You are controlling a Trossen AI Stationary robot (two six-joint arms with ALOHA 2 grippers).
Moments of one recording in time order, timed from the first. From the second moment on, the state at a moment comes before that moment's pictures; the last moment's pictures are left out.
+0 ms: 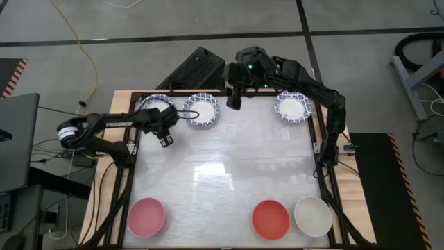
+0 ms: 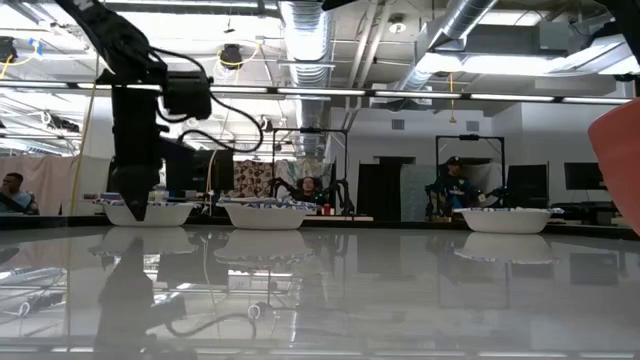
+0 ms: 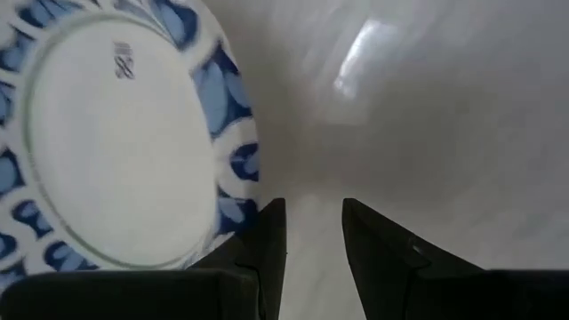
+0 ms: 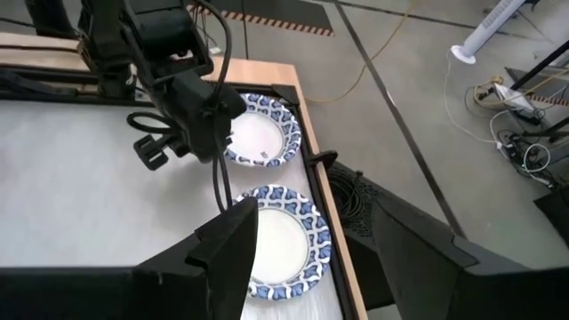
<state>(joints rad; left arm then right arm) 0.56 1.32 0.62 -0.61 -0.32 0.07 -0.27 1.82 2.33 -1.01 0.11 -0.28</state>
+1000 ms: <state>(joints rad) 0.47 1.35 0.92 -0.76 -0.34 0.02 -0.28 1.82 2.33 -1.04 0.08 -0.30</state>
